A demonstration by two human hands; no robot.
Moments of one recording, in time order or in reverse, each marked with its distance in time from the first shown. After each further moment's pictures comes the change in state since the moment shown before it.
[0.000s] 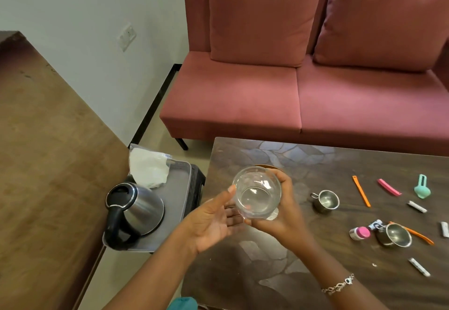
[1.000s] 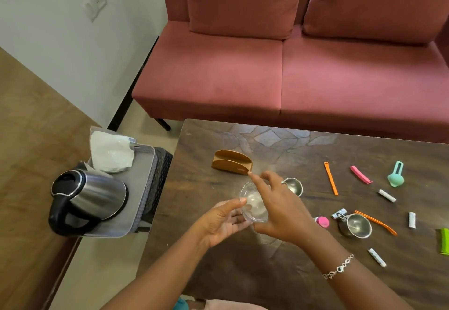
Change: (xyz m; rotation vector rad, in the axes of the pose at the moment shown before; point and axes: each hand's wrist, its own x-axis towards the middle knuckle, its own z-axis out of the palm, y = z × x) left_hand 0.127 -0.088 0.086 0.070 0.080 -0.087; right_hand -0.009 0.082 -0.138 -0.844 -0.387 0.020
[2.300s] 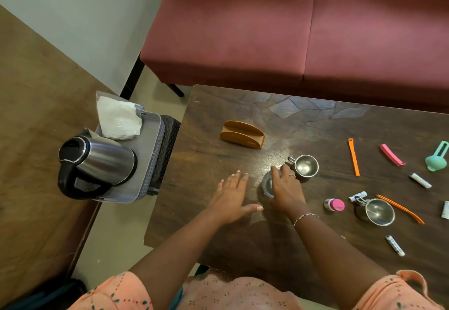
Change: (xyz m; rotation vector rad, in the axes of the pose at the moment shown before) left_hand 0.065 -0.044 -0.020 1.627 0.253 0.102; right_hand 0.035 0.094 0.145 -0.179 -0.268 0.322
